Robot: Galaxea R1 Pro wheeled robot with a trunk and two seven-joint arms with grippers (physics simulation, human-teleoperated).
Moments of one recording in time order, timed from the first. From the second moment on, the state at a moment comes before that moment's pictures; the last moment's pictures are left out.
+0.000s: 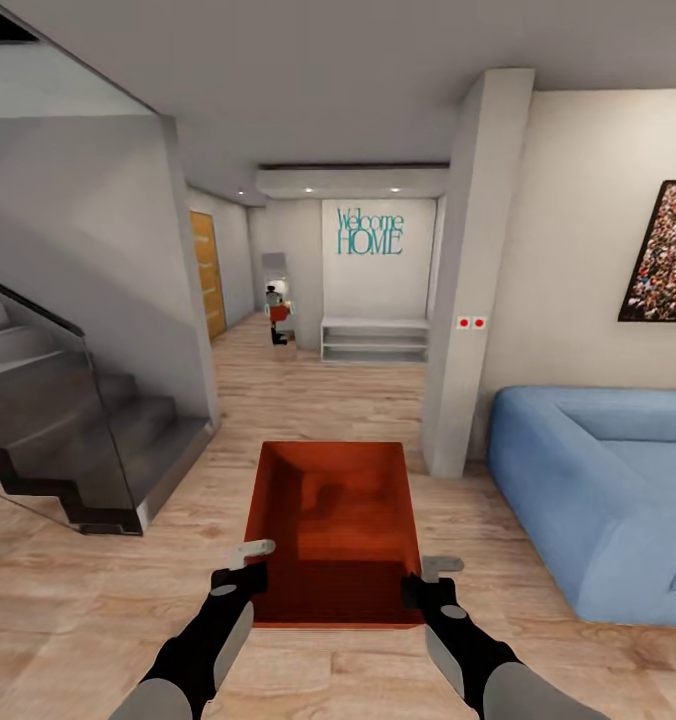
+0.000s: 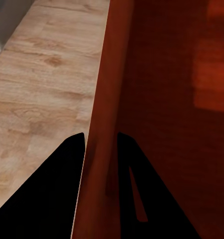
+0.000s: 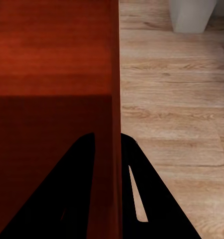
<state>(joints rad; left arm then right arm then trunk) -0.52 -0.13 -0.03 -0.61 0.08 0.19 0.28 -0.63 0.11 0.11 -0.25 -0.08 -0.10 -0.13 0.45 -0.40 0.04</state>
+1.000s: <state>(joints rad) -0.52 -0.13 -0.03 -0.61 0.08 0.19 0.28 -0.63 0.11 0.11 -0.25 -0.08 -0.10 -0.14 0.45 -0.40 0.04</state>
